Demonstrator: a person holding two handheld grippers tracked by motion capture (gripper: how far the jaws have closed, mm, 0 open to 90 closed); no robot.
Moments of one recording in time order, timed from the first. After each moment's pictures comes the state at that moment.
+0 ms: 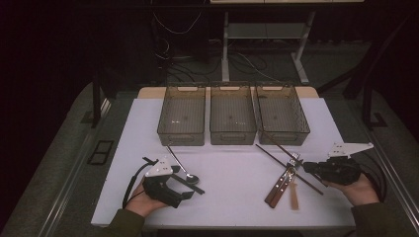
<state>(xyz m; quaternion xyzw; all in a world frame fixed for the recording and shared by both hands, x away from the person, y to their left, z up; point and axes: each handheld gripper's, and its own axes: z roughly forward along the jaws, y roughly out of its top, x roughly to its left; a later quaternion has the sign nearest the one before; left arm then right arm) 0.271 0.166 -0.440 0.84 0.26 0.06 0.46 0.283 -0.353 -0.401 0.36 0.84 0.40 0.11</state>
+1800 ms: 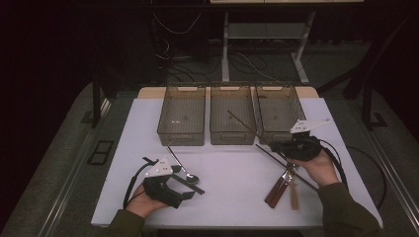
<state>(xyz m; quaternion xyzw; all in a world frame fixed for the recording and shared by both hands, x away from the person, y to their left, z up) 0.269 0.164 -0.437 0.84 0.26 0.06 0.48 0.337 -0.267 -0.378 0.34 0.83 0.42 0.09</state>
